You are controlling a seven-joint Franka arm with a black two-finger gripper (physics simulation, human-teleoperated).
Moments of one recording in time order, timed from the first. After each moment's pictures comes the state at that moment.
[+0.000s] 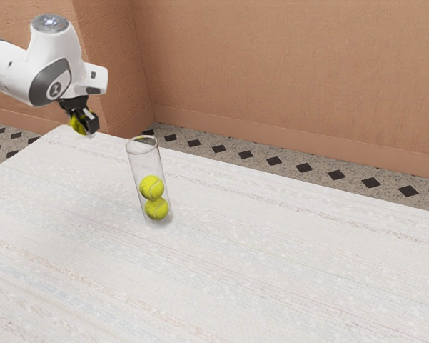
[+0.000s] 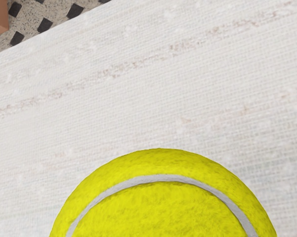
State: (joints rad) arm 0.22 0.11 0.04 -1.82 0.35 2.26 0.31
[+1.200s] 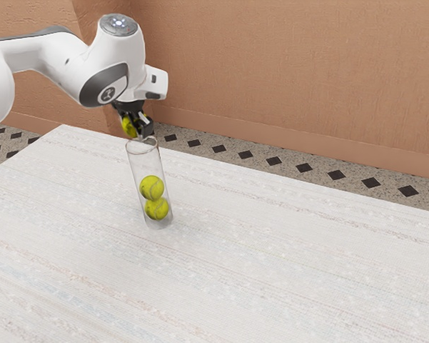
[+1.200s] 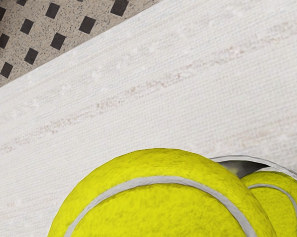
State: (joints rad) arm -0.14 0.15 0.16 -1.76 0.43 2.17 0.11
